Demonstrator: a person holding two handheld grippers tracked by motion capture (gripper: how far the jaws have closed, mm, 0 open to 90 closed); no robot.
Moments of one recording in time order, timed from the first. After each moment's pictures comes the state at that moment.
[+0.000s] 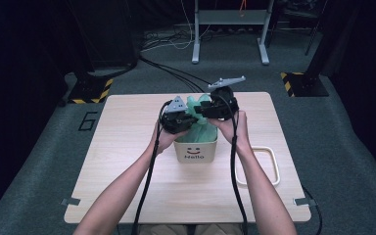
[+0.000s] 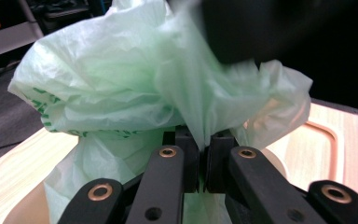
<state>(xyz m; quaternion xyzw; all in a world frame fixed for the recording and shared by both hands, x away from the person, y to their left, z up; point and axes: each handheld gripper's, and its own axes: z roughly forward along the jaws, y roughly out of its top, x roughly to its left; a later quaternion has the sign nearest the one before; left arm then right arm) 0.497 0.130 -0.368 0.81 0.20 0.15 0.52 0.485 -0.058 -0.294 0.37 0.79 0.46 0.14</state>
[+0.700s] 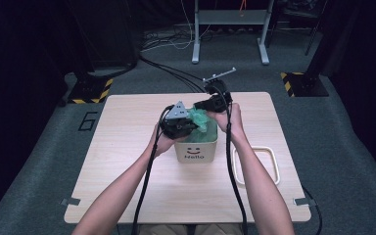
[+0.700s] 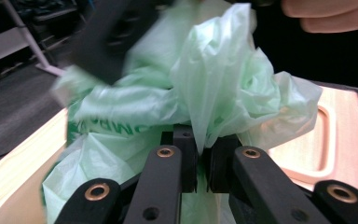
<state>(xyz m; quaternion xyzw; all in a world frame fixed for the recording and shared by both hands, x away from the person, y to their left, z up) 0.486 0.132 -0.373 0.82 0.18 0.17 0.51 0.526 -0.047 -0.306 0.42 0.81 0.41 0.07</state>
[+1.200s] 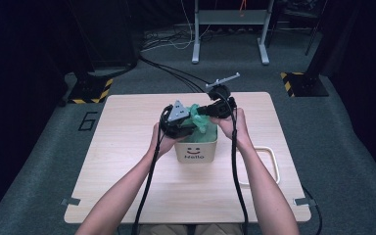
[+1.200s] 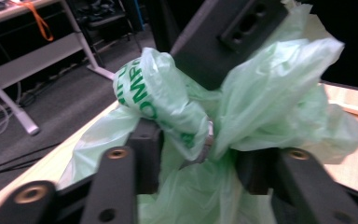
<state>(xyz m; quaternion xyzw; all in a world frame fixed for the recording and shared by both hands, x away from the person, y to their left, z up) 0.485 0.129 -0.375 0.80 0.22 0.25 0.50 0.505 -0.054 -0.307 0.40 0.82 0.41 0.08</state>
